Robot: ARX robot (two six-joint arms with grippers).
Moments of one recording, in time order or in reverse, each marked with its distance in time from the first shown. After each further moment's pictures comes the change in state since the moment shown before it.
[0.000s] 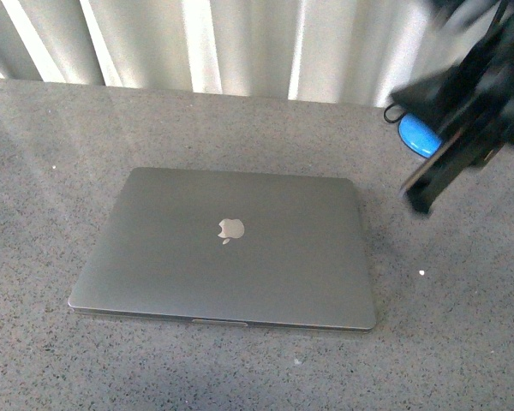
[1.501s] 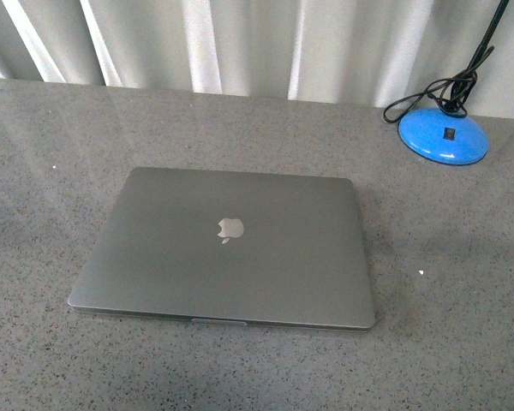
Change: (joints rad) left arm 0.012 -1.138 -0.546 -0.366 0.312 0.182; right arm -0.291 -0.968 -0.584 0.042 0.223 0.483
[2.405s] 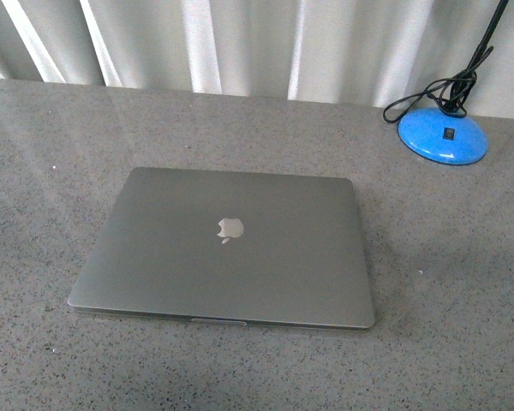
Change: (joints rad) left arm 0.000 -0.442 -0.001 -0.420 0.000 0.000; right arm 0.000 -0.429 -0.002 -0.409 0.000 0.005
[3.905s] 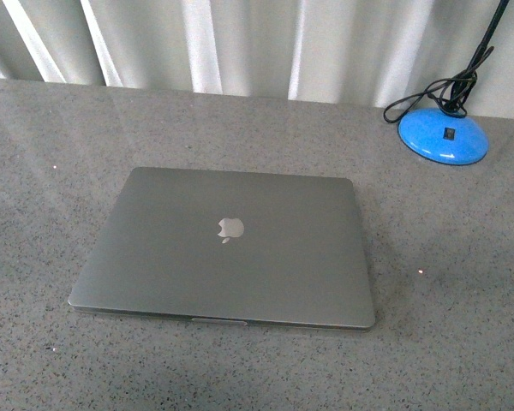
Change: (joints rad) left arm 0.000 -0.218 0.000 -0.225 0.000 0.002; right arm 0.000 -0.209 0.000 -0.215 0.002 0.004
